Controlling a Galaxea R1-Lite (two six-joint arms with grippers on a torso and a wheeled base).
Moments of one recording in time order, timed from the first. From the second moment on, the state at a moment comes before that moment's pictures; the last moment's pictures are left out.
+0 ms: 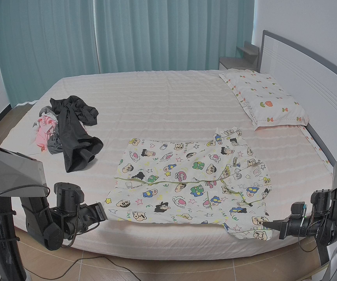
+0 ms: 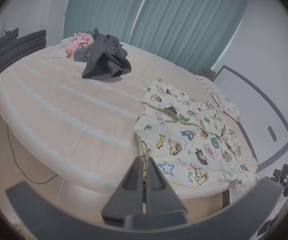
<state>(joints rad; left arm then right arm) -0.24 2.21 -0.34 -1.24 0.06 -0.53 -0.08 2.29 -0.04 -1.55 0.71 0.01</state>
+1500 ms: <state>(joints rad) -0.22 2.33 -1.08 -0.51 0.06 -0.65 -0.06 2.46 -0.70 -1.42 0.50 0.31</state>
